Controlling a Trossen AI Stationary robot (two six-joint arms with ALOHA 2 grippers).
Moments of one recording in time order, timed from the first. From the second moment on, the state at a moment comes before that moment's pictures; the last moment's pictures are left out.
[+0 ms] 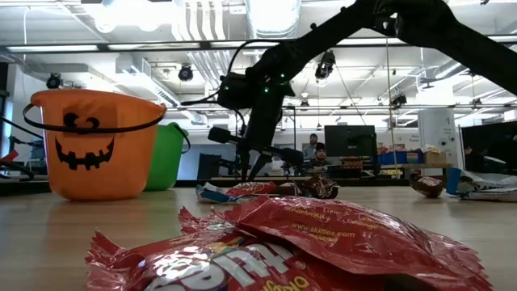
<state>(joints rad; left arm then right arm) -0.02 0.86 1.81 -1.55 -0.66 -0.45 -0.33 2.37 1.95 -0.82 -0.06 1.10</state>
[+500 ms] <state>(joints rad) -0.02 0.86 1.81 -1.55 -0.66 -0.45 -0.31 2.35 1.95 -0.81 -0.05 1.09</state>
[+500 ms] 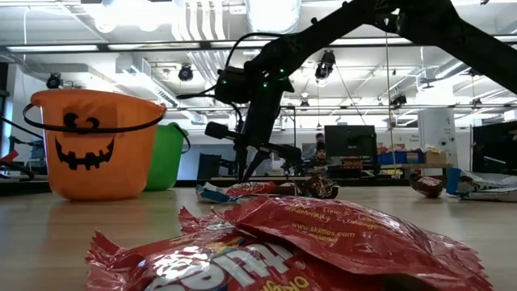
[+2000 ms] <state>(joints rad) -0.02 0.86 1.81 -1.50 -0.62 -0.45 -0.31 2.35 1.94 -0.81 -0.09 0.98</state>
